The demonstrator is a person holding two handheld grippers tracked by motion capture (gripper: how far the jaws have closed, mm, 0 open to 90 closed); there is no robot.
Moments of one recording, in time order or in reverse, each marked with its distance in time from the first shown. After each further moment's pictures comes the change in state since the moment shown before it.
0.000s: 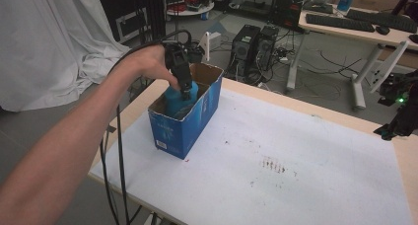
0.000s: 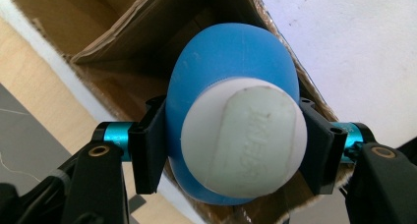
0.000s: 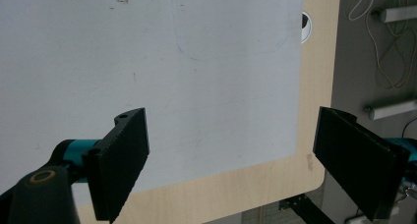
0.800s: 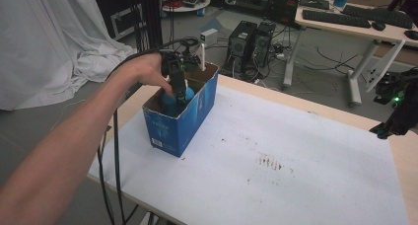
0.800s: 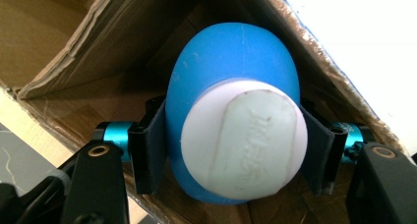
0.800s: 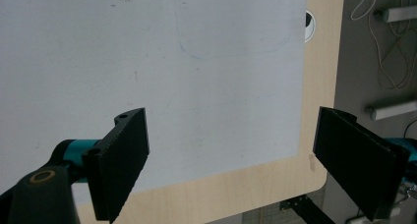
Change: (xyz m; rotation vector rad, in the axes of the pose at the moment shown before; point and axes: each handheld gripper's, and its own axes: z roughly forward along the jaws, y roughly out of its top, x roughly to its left) left arm 0.005 -0.001 0.028 0.011 -0.014 0.101; right arm 0.002 -0.002 0.003 0.002 0.004 -0.004
